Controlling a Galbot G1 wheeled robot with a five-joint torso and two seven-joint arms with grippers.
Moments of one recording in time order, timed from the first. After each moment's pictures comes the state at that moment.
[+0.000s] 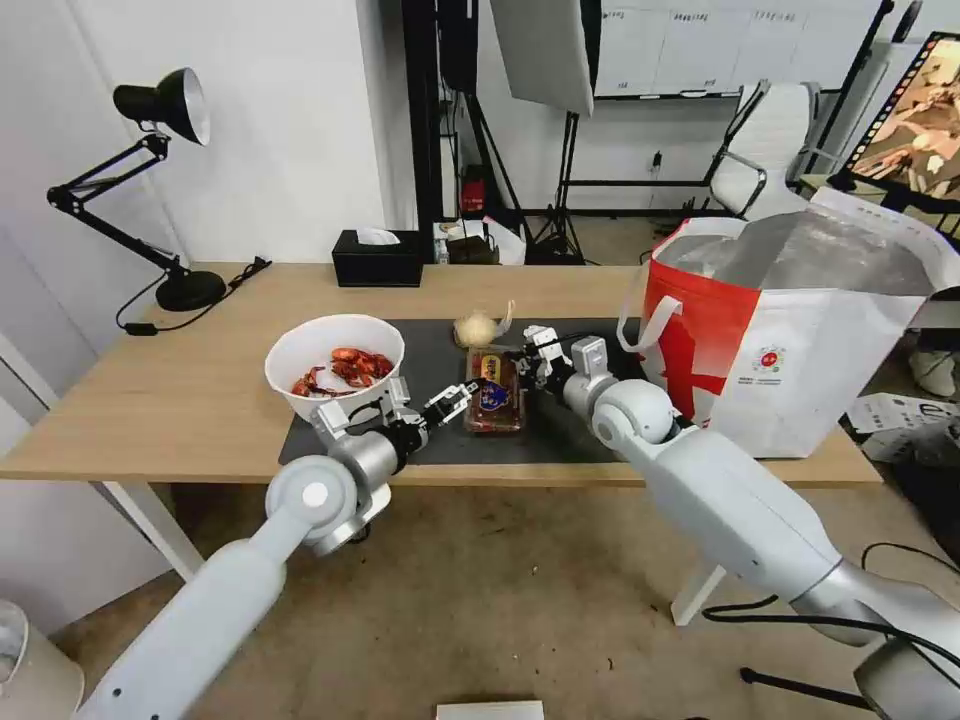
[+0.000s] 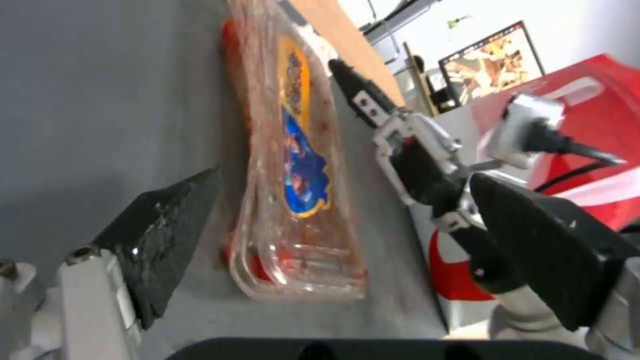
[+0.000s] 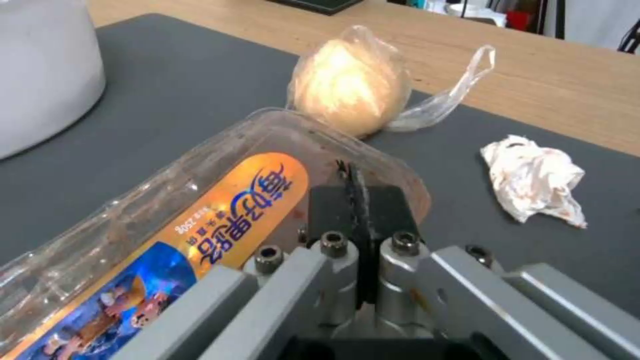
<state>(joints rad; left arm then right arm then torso) 0.80 -1.01 0.00 -1.82 -1.63 0.29 -0.31 -0.43 1.06 -0.25 1.43 0.72 -0.38 0.00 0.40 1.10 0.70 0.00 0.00</state>
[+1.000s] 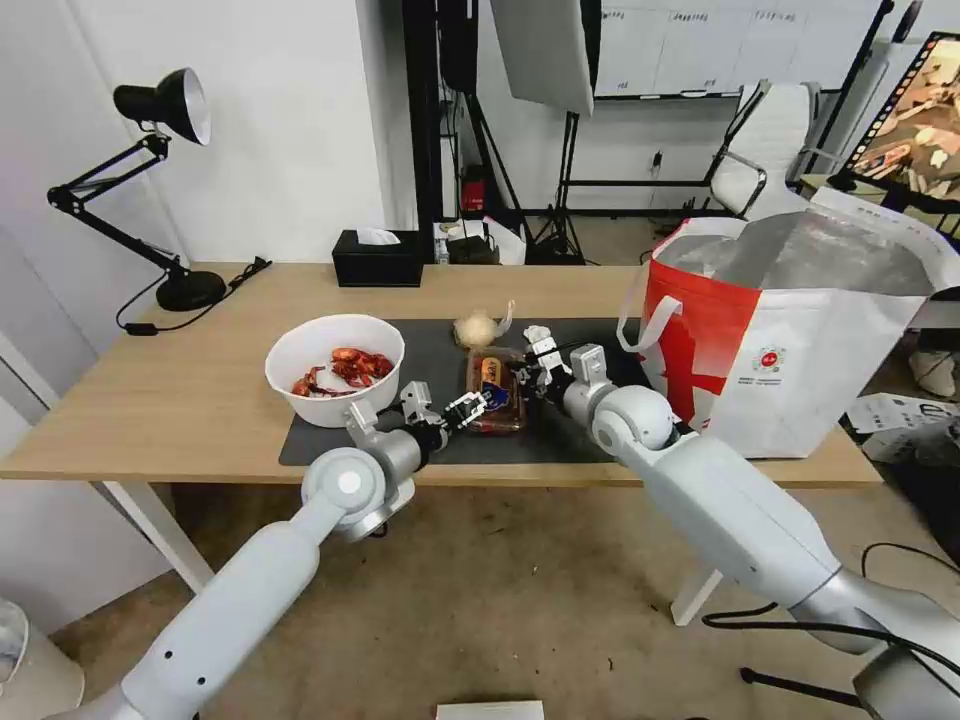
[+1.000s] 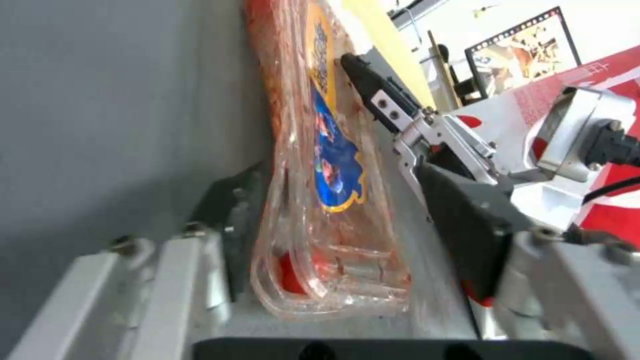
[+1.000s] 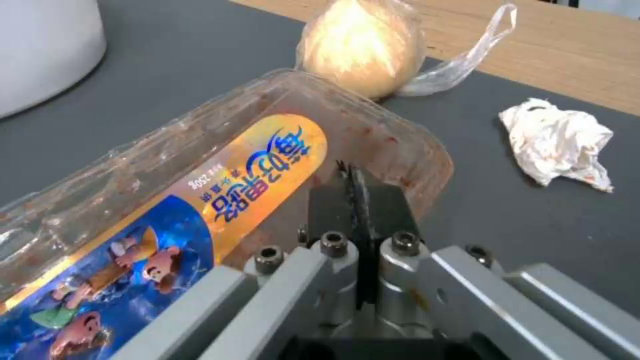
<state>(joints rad) 0.75 -1.06 0.06 -1.74 -1.61 0.27 -0.35 -0.45 1.07 -0.24 1.43 0.70 -0.41 -0.02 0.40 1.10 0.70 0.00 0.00</state>
